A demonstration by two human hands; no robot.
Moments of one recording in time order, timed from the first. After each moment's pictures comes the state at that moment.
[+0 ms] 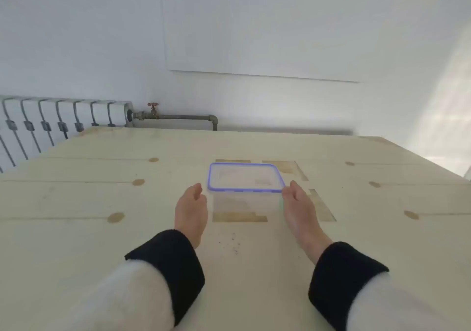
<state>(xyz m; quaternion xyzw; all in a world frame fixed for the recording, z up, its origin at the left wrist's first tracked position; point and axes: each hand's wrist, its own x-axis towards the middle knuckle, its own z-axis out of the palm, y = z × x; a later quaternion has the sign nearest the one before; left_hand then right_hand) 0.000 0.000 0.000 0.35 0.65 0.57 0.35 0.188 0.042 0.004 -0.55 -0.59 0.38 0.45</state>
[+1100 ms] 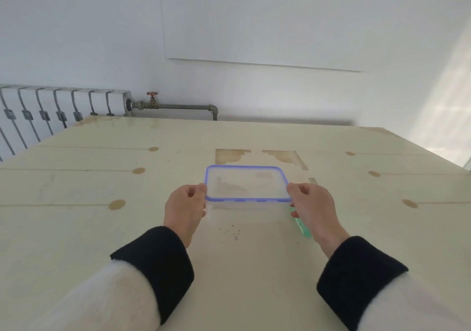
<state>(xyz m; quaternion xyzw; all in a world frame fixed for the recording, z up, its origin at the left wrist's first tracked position) -0.006 -0.023 -0.001 0.35 0.67 0.57 0.32 0.207 0.025 0.011 -0.62 -0.59 0.29 0.44</state>
